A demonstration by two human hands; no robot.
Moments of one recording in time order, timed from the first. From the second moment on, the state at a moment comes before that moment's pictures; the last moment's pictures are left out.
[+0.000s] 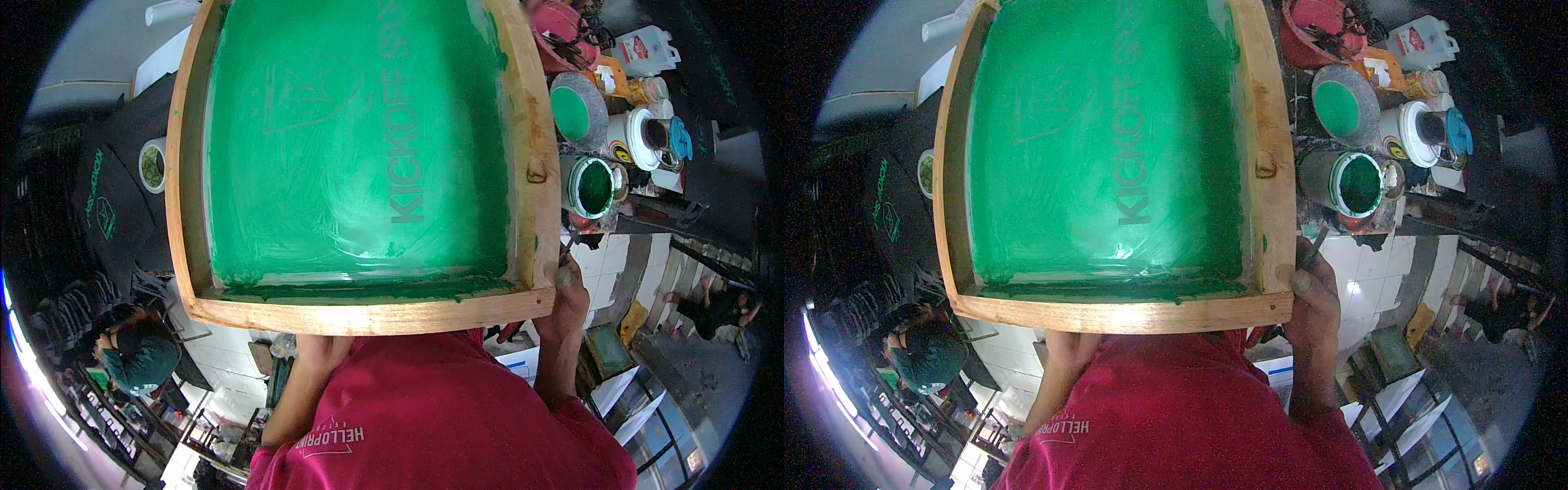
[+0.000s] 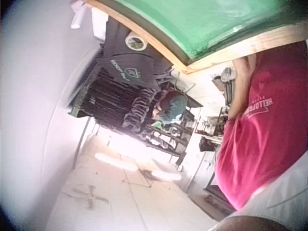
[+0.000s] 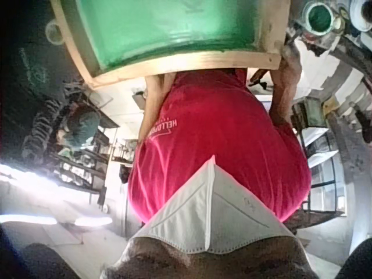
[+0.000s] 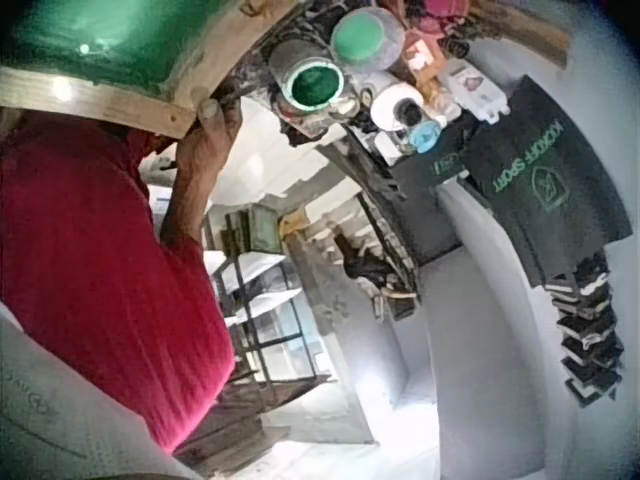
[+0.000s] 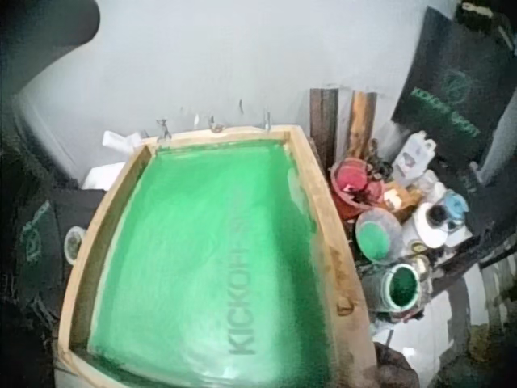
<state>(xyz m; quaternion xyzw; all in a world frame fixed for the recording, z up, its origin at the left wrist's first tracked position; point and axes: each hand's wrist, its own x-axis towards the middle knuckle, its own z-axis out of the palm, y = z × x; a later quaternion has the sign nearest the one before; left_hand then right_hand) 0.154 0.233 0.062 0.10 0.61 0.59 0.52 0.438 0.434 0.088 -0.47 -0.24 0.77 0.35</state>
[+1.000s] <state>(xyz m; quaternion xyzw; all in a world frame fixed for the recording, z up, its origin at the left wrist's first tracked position) 0.131 0.228 0.054 0.52 0.73 0.28 0.35 0.440 0.437 0.078 -0.54 -0.23 0.75 0.30</state>
